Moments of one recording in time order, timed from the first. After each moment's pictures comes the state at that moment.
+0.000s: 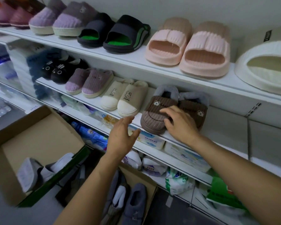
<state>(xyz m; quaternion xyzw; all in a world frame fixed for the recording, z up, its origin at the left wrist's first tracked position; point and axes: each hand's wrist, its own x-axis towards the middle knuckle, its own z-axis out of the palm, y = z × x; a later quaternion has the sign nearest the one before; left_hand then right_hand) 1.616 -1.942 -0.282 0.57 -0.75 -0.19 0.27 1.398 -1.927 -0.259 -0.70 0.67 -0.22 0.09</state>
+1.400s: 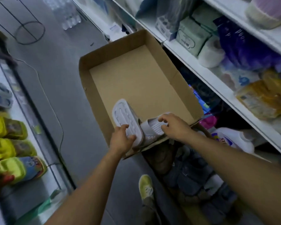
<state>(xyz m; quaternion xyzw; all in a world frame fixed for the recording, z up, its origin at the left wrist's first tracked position) 2.173 -1.996 -0.555 0.80 -0.45 -0.38 0.07 1.967 -2.089 -0.529 -0.74 0.54 0.06 0.39</state>
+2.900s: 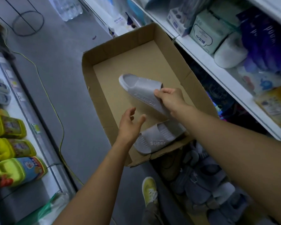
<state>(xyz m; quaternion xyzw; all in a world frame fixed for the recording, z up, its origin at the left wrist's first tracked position) 2.186 -2.054 -0.542 0.77 -0.32 -0.46 0.32 2.068 -2.168 -0.516 -0.42 0.66 -0.22 0.58</state>
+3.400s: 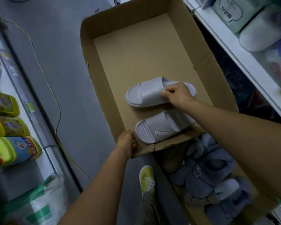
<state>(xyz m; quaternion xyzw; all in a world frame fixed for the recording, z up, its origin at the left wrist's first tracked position) 2.191 -1.989 -0.644 0.72 0.14 -0.60 0.31 2.057 -2.169 -0.601 -0.67 0.60 -0.04 0.43</state>
